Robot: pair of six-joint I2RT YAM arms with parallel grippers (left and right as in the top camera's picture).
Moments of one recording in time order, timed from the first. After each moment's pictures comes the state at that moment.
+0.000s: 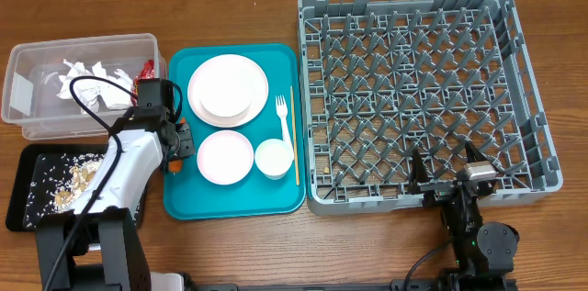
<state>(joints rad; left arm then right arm) 0.05 1.58 0.90 -0.63 -0.18 -0.18 0.01 0.01 0.02 -0.02 -0.12 0.01</state>
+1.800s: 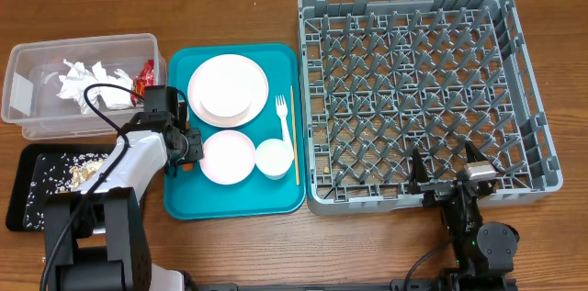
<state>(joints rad) 0.05 1.66 0.85 -0.51 -0.03 -0.13 0.01 0.01 0.02 -0.02 -0.12 0.01</state>
